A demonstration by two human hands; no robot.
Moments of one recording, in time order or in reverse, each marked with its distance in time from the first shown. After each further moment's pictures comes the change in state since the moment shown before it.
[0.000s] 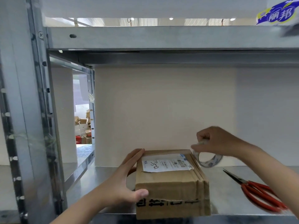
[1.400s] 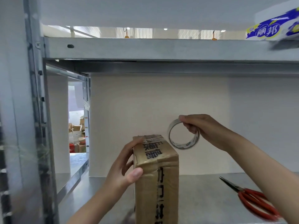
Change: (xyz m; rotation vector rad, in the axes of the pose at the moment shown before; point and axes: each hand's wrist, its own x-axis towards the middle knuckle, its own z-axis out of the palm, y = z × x) left_hand 0.019 0.039 0.003 -0.324 0.354 0.205; right_hand 0.020 -0.048 -0.025 0.697 0.111 -0.084
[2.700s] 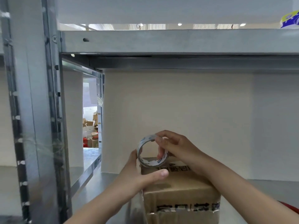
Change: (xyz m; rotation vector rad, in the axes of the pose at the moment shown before) left_hand -0.001 0.003 -0.005 0.092 0.021 -0.405; right_hand 0.003 0.024 0.109 0.120 -0.212 -0.014
